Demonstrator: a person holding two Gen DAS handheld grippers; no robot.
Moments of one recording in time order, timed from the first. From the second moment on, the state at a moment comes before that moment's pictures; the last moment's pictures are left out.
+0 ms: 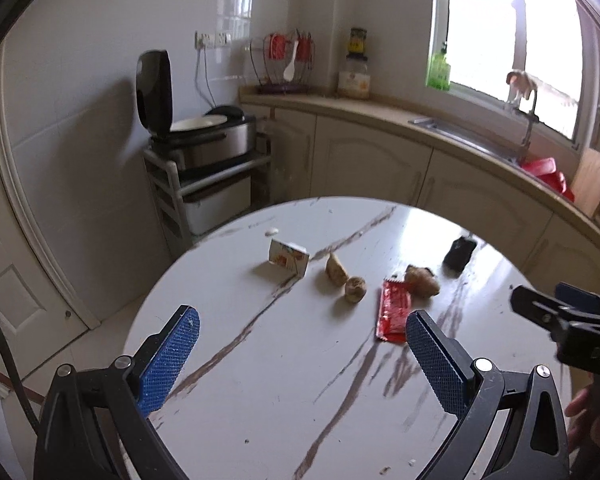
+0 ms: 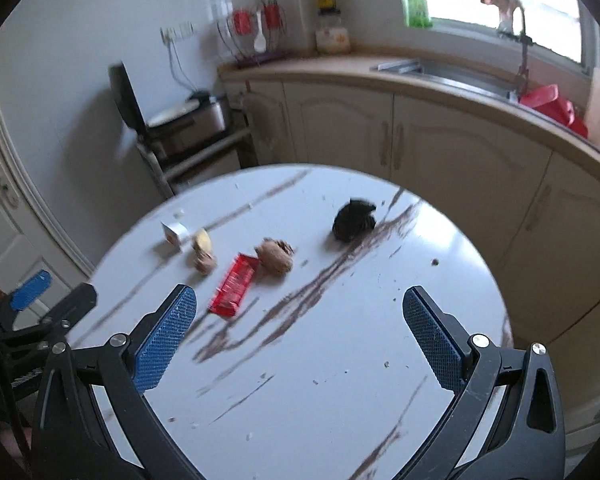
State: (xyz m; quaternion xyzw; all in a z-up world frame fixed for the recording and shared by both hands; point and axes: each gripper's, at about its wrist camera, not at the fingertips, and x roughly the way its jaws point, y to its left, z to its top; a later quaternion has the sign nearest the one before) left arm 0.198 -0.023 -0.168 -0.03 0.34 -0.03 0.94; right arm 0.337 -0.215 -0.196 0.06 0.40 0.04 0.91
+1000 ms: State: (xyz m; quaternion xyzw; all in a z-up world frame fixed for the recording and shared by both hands) left arm 0.346 -0.060 -0.225 -0.02 0.42 -0.10 0.90; right arm 0.445 -0.201 -0.287 0.04 0.48 0.12 0.87
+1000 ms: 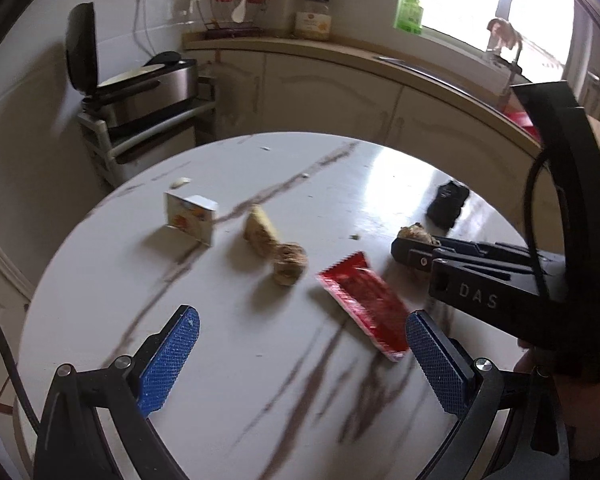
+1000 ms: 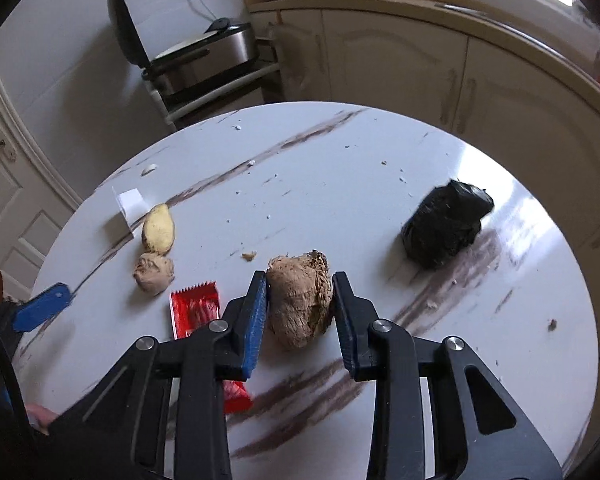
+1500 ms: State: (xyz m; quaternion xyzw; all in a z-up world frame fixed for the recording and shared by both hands) left arm 0.393 -0.111 -0.252 -0.01 0.44 -0.06 0.90; right arm 0.407 -0.279 -0.271 0.12 0.46 0.10 0.88
